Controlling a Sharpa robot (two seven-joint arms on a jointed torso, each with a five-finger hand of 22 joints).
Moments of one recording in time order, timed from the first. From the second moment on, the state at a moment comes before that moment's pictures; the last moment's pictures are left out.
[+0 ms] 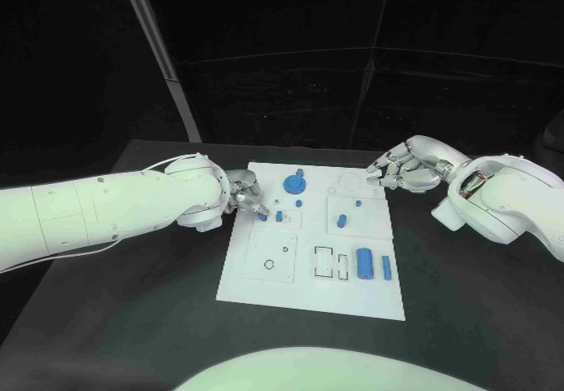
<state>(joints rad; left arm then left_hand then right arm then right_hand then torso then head) 1.25 -0.88 -0.13 1.52 -1.10 -0.04 -0.48 1.13 -0.07 0.57 -0.04 0.14 0.91 0.06 0.68 0.39 1.32 -0.02 1.13 0.95 1.47 -0.07 1.57 1.31 0.08 1.40 0.04 1.32 1.25 1.27 -0.84 -0.05 1.51 -1.00 -0.21 -0.01 1.31 -0.07 0.11 0.12 0.33 0.96 0.14 0.12 0.07 1.17 0.05 0.75 0.80 1.47 -0.02 1.21 1.09 0.09 1.29 0.09 1.32 1.08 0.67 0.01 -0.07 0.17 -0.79</state>
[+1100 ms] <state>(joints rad) 1.25 -0.87 -0.13 1.49 -1.04 -0.04 -0.49 0.98 -0.14 0.57 -0.01 0.16 0.98 0.02 0.68 0.39 1.35 -0.05 1.13 0.97 1.47 -0.09 1.57 1.31 0.08 1.41 0.02 1.32 1.26 1.27 -0.84 -0.05 1.51 -0.99 -0.21 -0.01 1.31 -0.07 0.11 0.12 0.33 0.96 0.14 0.12 0.07 1.17 0.06 0.75 0.80 1.47 -0.02 1.21 1.09 0.09 1.29 0.09 1.32 1.08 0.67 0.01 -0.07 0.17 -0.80</state>
